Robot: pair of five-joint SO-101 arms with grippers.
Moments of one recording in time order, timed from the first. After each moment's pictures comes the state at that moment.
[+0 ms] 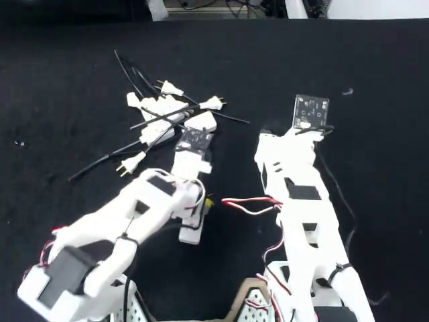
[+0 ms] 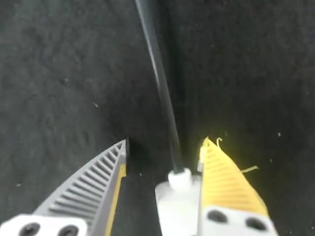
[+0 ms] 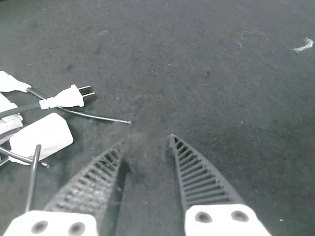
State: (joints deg) left arm 26.3 -11.9 53.4 33.9 7.4; right arm 1.1 -35.7 69.8 9.3 -6.8
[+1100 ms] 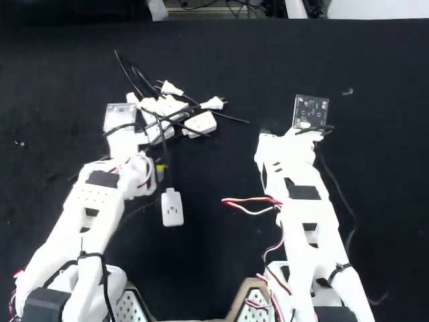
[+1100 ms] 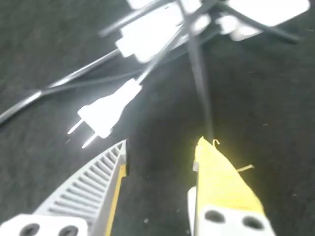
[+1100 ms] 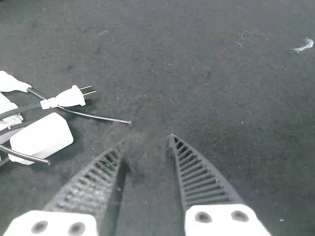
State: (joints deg) left arm 3.8 -31.3 59.1 37.0 7.3; right arm 1.0 -35.7 69.8 9.3 -6.8
